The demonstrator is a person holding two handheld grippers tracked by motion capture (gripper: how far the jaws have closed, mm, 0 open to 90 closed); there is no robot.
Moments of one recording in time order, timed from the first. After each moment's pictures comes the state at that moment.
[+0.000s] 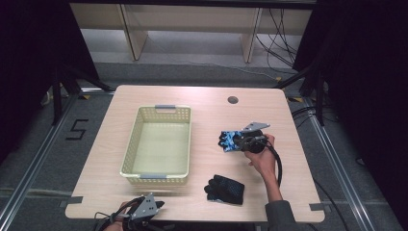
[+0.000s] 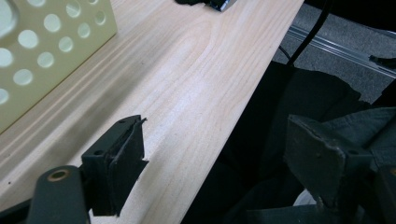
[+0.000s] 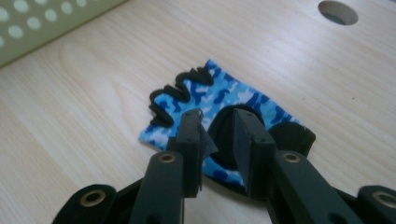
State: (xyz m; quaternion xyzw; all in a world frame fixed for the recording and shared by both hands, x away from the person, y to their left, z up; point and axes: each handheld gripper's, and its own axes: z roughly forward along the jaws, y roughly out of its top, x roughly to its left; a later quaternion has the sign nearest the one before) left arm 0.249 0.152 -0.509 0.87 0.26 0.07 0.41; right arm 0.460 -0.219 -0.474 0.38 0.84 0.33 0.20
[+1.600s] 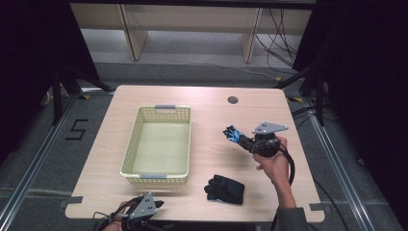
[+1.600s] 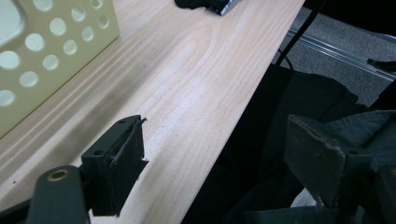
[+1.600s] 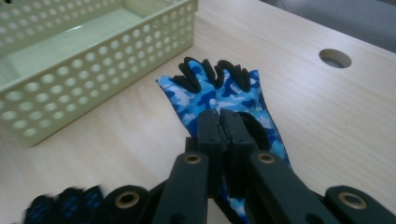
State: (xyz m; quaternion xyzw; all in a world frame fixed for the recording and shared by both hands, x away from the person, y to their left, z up) left arm 0.249 0.155 -0.506 0.87 0.26 0.07 0.41; right arm 0.408 -0.228 -0.419 0.36 0.82 0.41 0.19
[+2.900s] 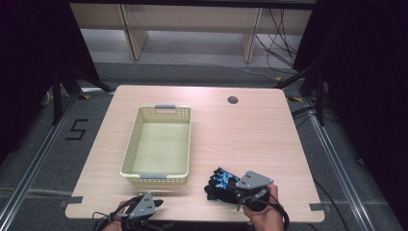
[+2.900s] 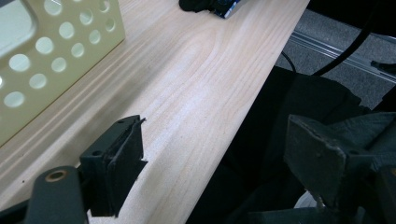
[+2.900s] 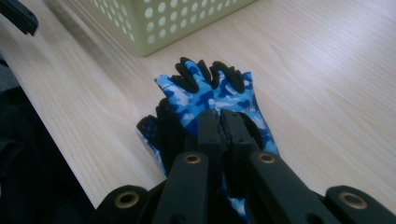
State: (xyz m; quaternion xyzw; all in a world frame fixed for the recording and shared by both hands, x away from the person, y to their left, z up) left arm 0.249 0.155 -0.506 0.87 0.27 0.07 0.41; right arm 0.285 -0.185 -0.449 0.31 0.86 0.35 0.20
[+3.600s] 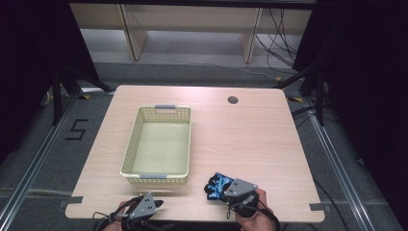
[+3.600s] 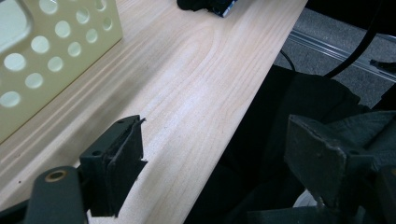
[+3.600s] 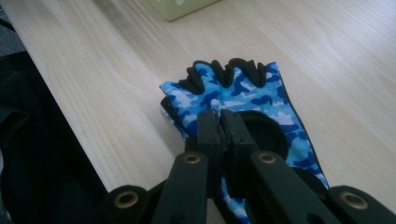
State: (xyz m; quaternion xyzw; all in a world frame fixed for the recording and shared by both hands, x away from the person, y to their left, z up) left arm 0.249 0.155 -0.506 0.87 0.26 0.07 0.41; right arm 0.280 -0.164 -0.473 0.29 0.89 0.31 0.17
